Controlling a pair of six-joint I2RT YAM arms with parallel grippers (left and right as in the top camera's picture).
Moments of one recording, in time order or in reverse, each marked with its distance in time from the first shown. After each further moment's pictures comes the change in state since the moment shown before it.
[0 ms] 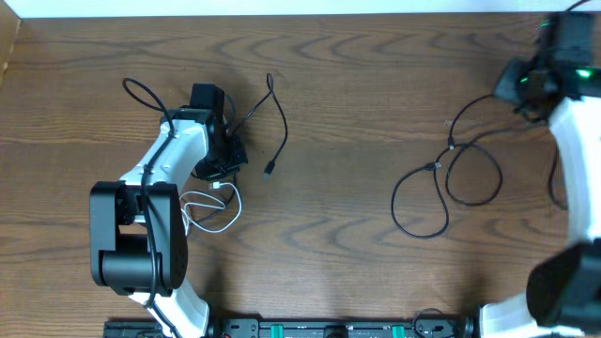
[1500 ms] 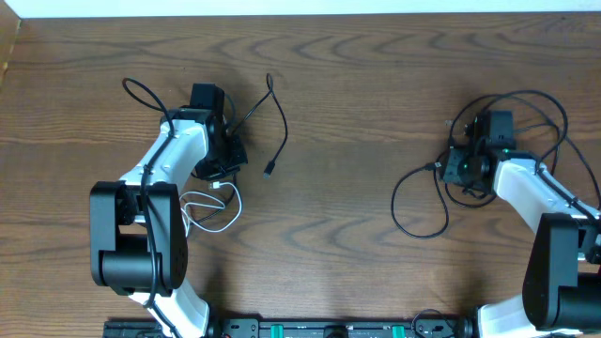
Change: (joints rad) left arm 0.000 0.000 0.000 -0.003 -0.002 -0.001; right arm 0.092 0.005 -0.722 0.439 -0.094 -0.097
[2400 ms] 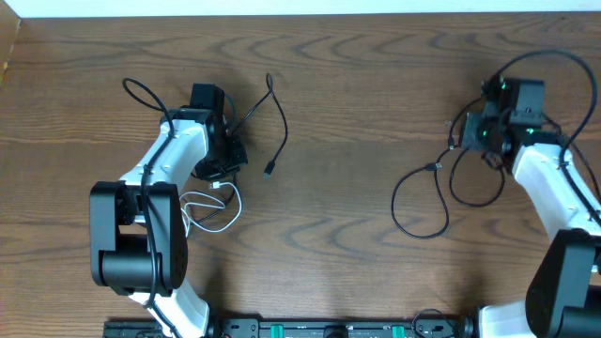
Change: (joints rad) left arm 0.000 0.000 0.000 -0.001 -0.001 0.000; right arm -0.044 -0.049 0.203 0.026 -0.058 -0.183
